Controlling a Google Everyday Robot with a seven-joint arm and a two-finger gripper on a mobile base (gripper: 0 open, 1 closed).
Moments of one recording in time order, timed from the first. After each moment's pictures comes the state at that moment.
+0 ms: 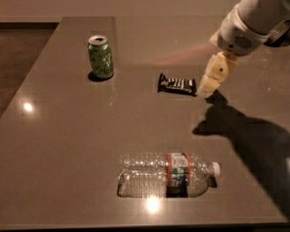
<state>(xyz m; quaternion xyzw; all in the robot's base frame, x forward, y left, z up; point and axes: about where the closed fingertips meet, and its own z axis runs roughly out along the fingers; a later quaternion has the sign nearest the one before) 0.564 -0.164 0.932 -0.58 0.79 0.04 0.22</state>
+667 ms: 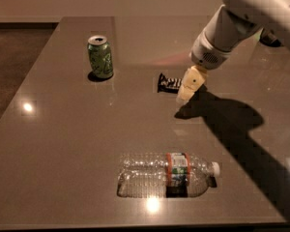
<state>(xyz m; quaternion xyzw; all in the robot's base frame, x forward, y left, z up) 0.606 -0.125 0.867 -0.58 0.79 0.06 0.20</state>
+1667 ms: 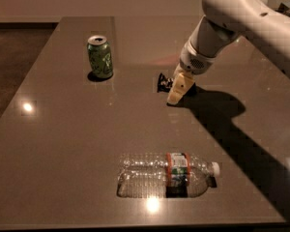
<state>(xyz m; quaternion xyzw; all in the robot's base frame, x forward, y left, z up) 0.621 -0.104 0.833 -0.60 0.78 0.07 0.18</state>
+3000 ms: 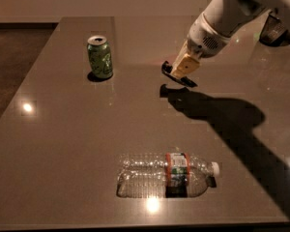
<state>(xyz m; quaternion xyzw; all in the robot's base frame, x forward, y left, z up) 0.591 -0.097 0.903 -0.61 0.75 0.13 0.21</state>
